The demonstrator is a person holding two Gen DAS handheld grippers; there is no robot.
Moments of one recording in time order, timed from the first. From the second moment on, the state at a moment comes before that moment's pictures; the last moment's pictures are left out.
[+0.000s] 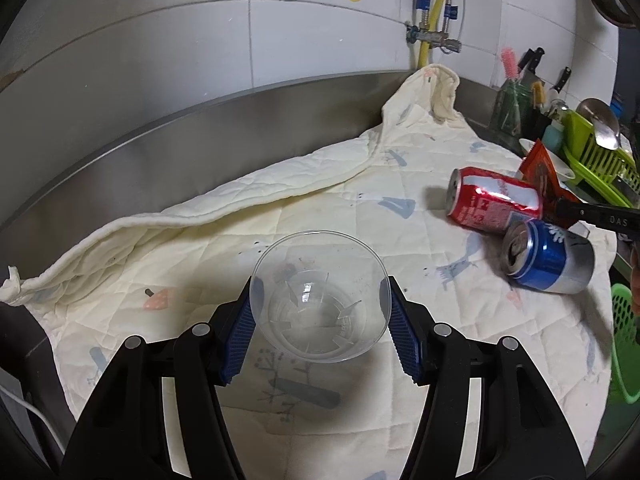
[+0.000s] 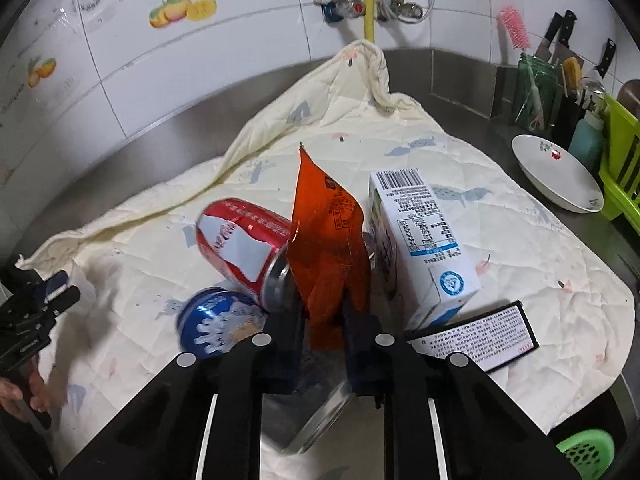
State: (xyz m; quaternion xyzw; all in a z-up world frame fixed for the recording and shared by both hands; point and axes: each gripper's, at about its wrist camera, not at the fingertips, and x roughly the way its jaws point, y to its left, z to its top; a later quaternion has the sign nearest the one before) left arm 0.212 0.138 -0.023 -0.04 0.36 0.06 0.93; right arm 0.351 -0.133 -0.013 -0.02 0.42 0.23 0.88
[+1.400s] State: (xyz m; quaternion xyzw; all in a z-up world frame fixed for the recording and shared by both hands) left arm 0.164 -0.148 0.001 0.05 0.34 -0.22 0.91; right arm 0.136 -0.424 -0.028 0.08 0.42 -0.01 0.90
